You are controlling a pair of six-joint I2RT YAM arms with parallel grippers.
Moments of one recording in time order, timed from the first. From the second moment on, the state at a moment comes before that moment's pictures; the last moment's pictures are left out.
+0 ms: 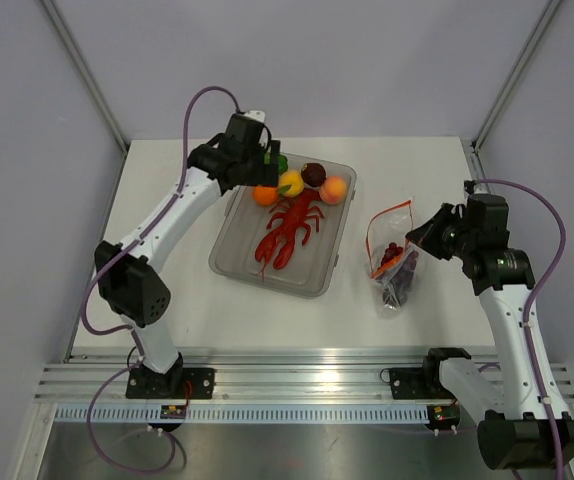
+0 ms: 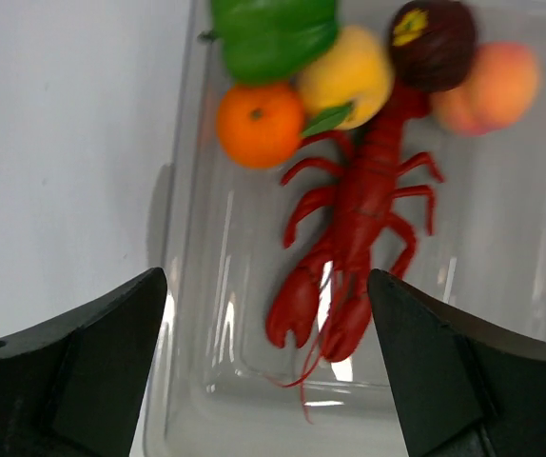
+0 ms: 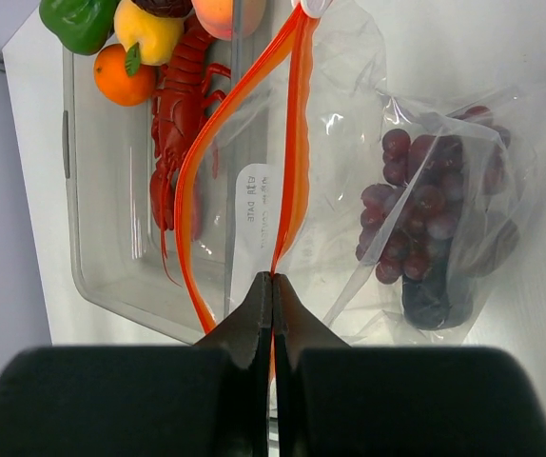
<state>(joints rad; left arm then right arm) -0.47 1.77 1.76 -0.80 -0.23 -0.29 0.01 0.91 1.02 -0.74 -0.26 0.60</state>
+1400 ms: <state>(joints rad) -0.60 2.53 2.37 -0.50 -0.24 -0.09 0.01 0.92 1.03 -0.75 -0.30 0.61</state>
